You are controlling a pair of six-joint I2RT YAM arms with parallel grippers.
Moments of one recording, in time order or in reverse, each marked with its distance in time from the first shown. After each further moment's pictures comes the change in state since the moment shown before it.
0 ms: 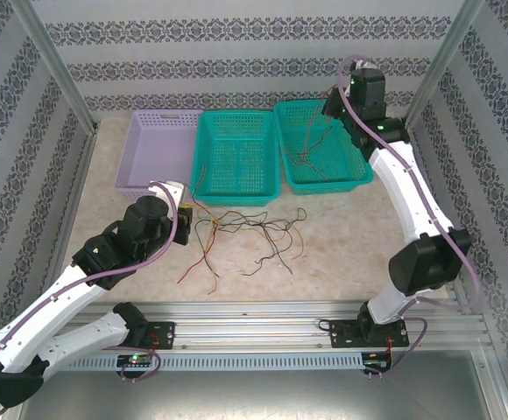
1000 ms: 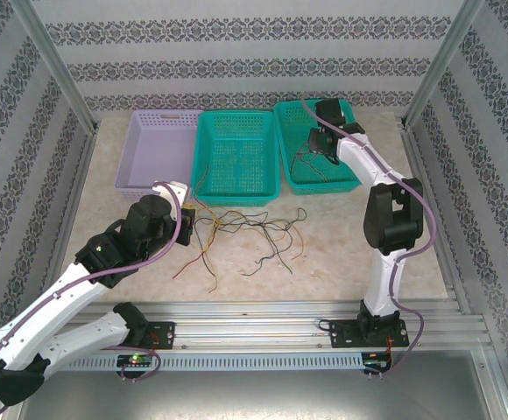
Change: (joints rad) left arm 0.000 0.015 0.000 0.000 0.027 0.012; right arm 0.005 0.332 0.028 -0.157 0.078 -0.020
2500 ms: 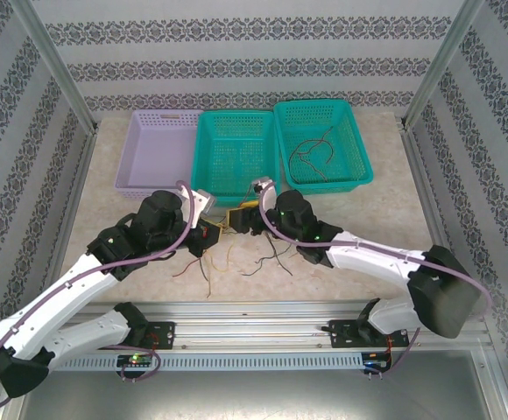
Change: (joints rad) left arm 0.000 0.079 0.010 0.014 0.468 -0.061; right arm 0.618 -0.626 -0.987 0.975 -0.377 0.171
